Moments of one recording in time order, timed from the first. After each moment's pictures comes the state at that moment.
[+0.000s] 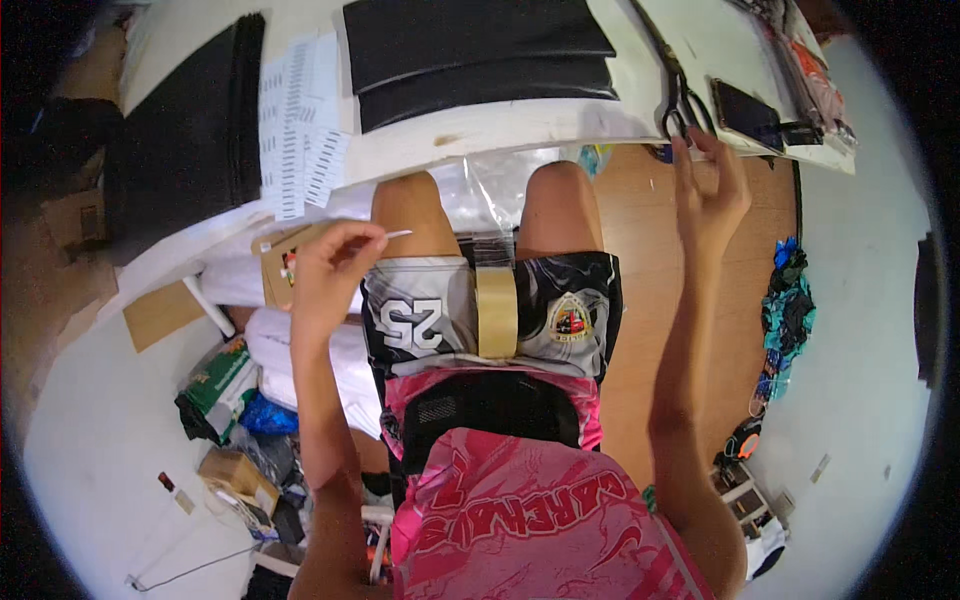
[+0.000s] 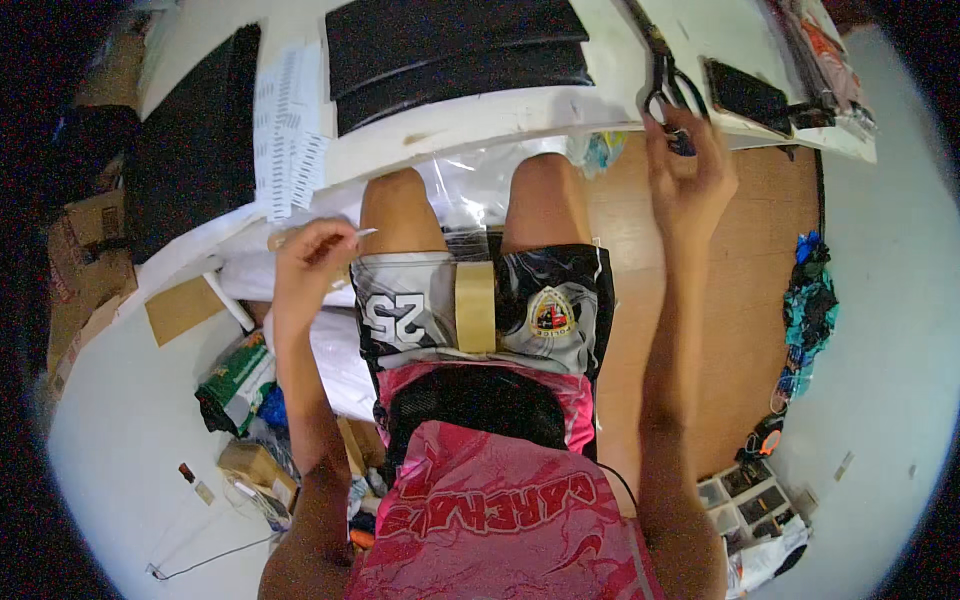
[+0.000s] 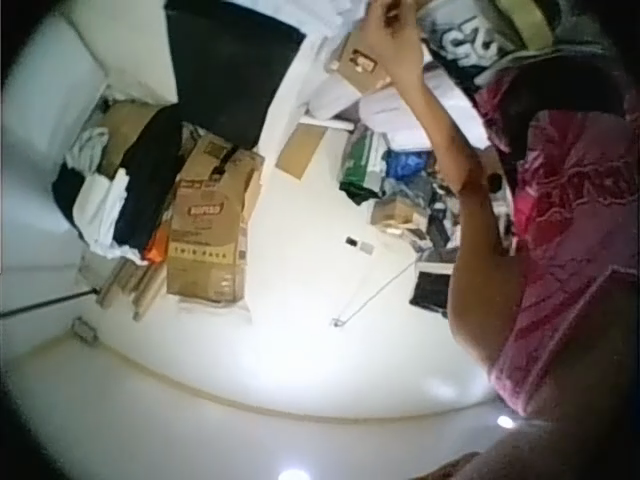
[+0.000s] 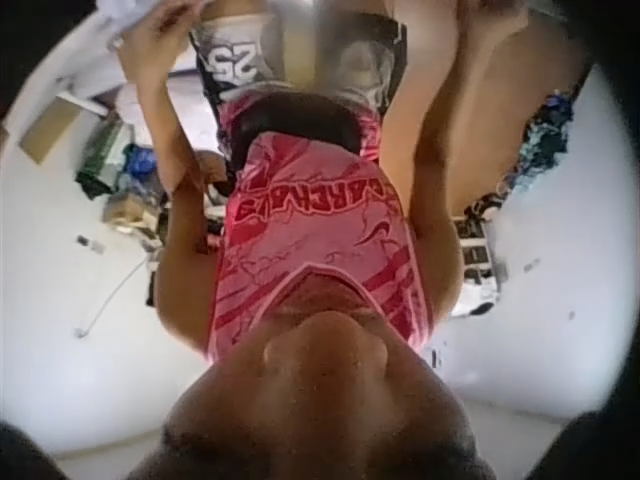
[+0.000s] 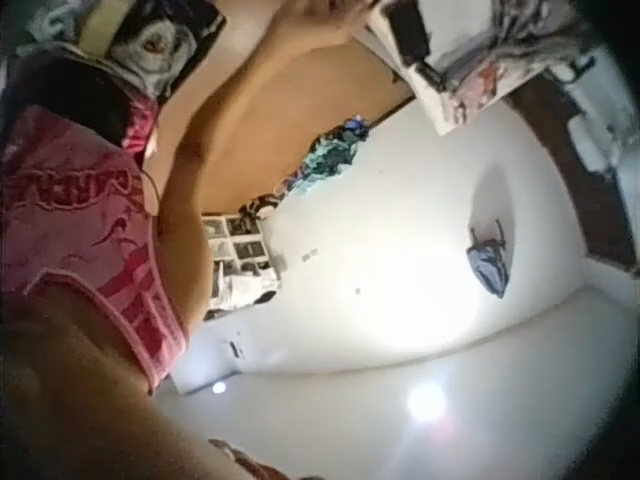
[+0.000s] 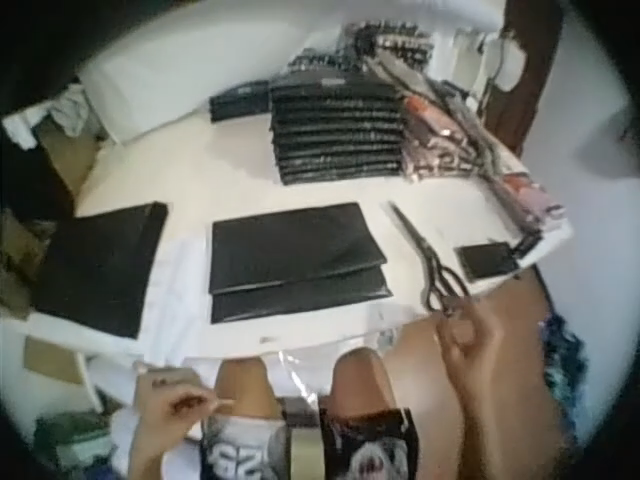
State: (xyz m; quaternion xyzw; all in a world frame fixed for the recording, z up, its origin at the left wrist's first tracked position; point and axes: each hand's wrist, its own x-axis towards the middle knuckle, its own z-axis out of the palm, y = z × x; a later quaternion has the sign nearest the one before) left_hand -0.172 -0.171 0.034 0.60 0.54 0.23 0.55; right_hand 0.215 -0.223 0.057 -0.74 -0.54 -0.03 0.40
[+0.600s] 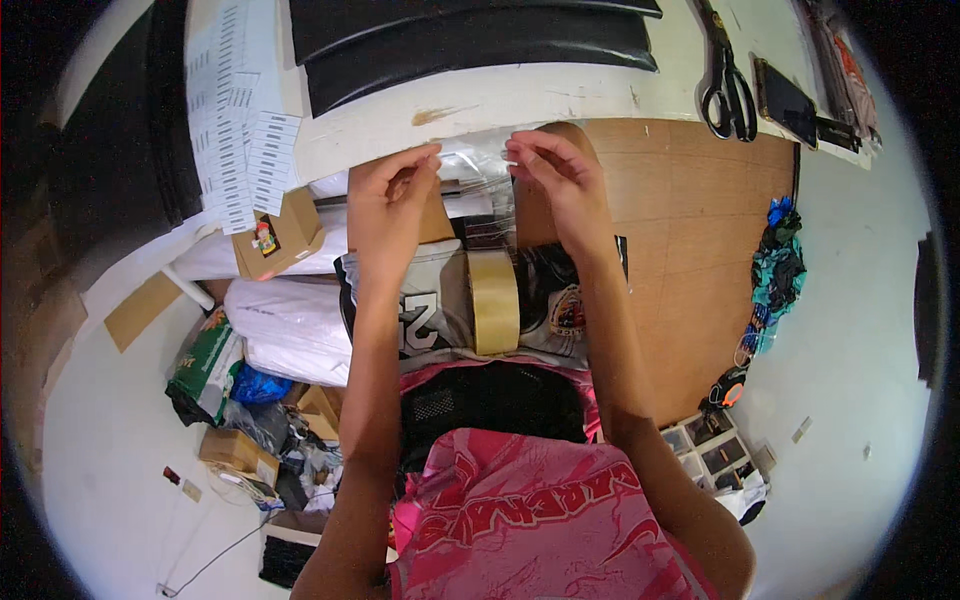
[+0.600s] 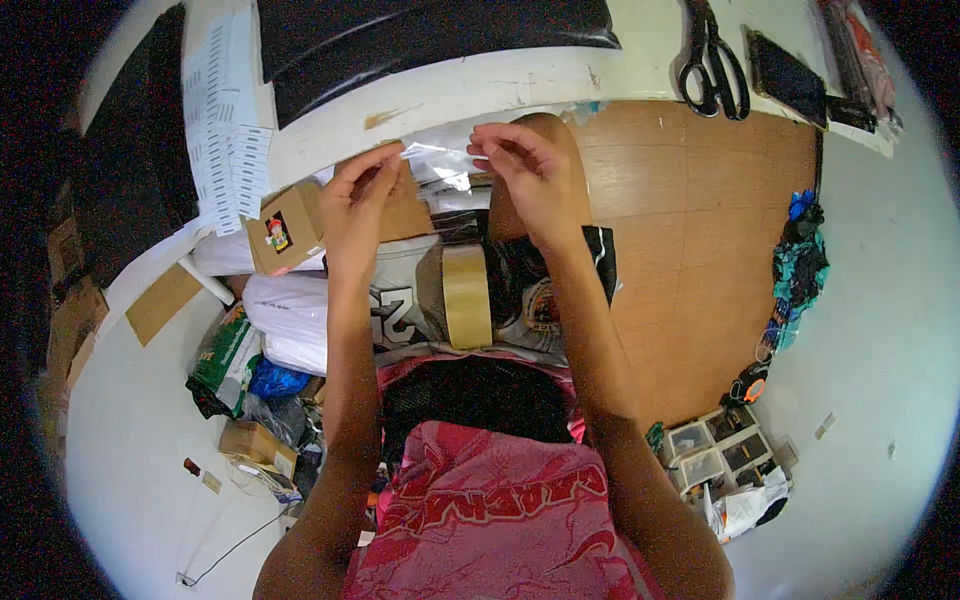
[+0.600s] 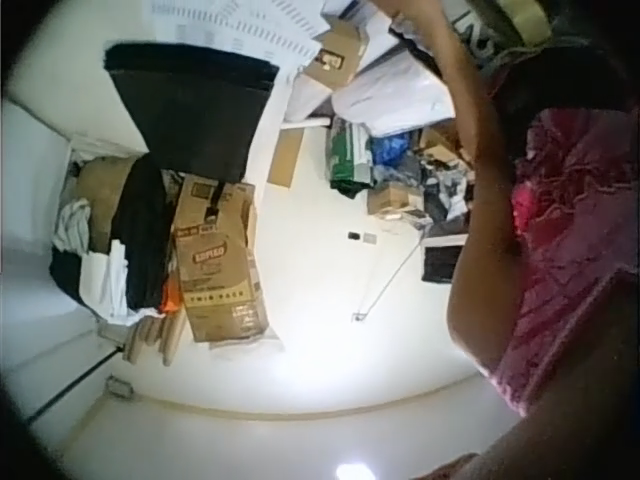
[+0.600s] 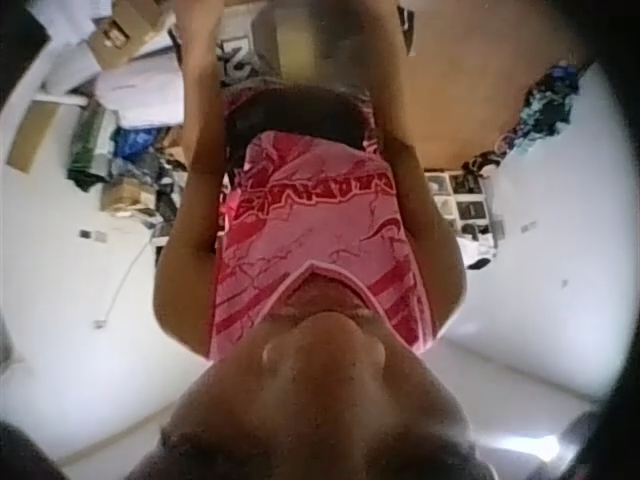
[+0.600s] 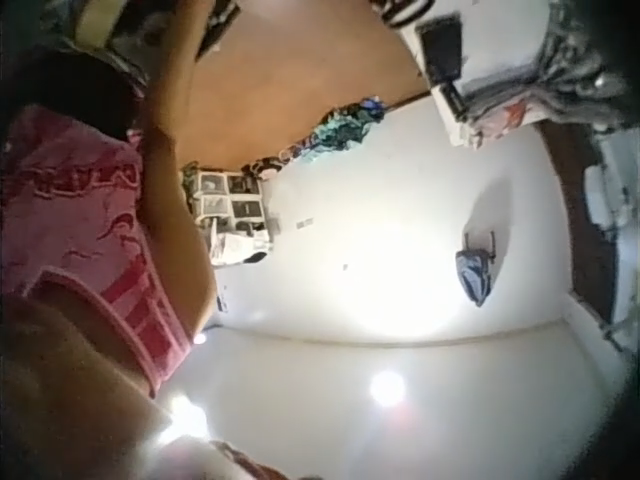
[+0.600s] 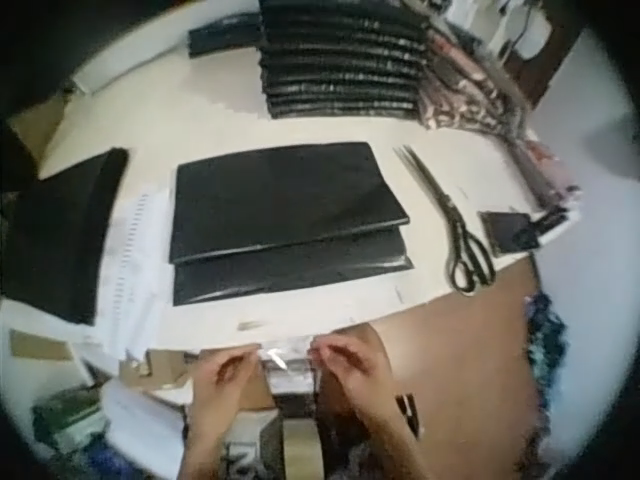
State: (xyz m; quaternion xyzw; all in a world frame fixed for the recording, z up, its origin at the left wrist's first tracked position) left_hand -0.080 -0.162 -0.037 0.49 0.55 0.38 0.56; right_hand 0.100 -0.213 -0.048 -0.57 -0.21 0.56 0.56
